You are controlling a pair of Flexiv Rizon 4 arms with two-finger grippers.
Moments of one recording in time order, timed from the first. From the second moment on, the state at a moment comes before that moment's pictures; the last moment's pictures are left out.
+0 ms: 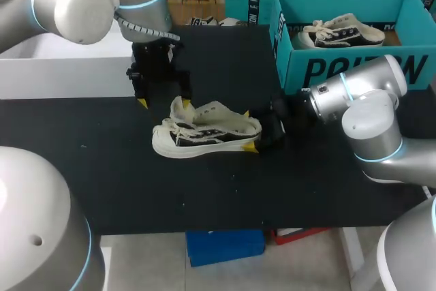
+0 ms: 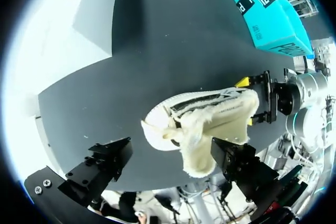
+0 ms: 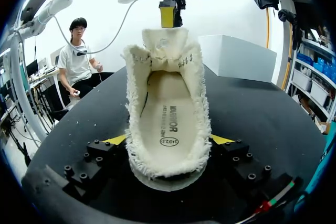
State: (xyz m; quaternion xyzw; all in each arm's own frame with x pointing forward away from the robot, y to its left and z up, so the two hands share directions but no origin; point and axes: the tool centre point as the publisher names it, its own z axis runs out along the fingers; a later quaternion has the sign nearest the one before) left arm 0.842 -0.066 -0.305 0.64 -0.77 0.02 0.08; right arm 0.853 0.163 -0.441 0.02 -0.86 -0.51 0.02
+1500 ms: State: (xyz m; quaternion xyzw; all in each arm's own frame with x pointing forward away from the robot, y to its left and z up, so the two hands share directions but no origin) left arm 0.869 -0.123 -0.227 0.02 -0.99 -0.02 0.10; right arm 0.853 0.163 -0.441 0.02 -0.86 -0.51 0.02
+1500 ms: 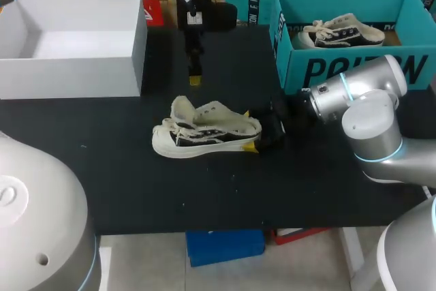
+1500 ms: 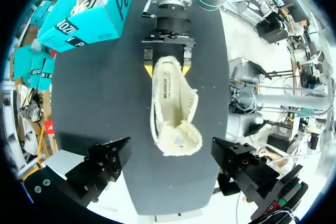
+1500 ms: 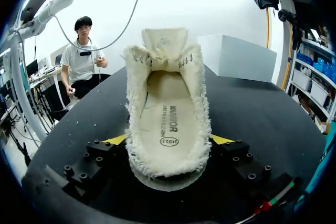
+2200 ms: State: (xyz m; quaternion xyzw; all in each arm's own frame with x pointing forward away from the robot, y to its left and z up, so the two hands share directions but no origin) left arm 0.872 -0.127 -0.228 0.02 -0.99 -0.02 0.11; right arm 0.853 0.163 -0.441 0.02 -0.86 -0.51 0.02
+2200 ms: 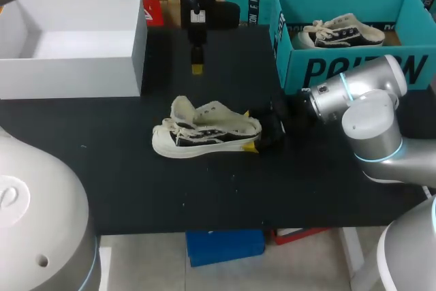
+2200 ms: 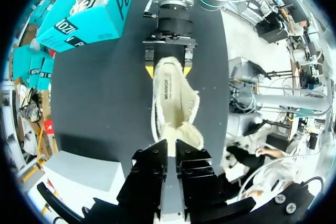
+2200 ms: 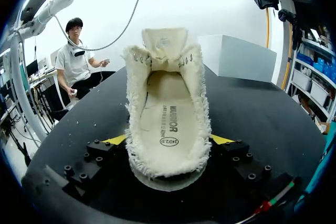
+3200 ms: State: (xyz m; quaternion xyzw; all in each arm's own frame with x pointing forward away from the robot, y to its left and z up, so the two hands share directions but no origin) left arm 0.862 -0.141 -0.252 0.00 -0.99 0.03 0.11; right arm 0.853 0.163 -0.441 0.02 -0.86 -0.51 0.02
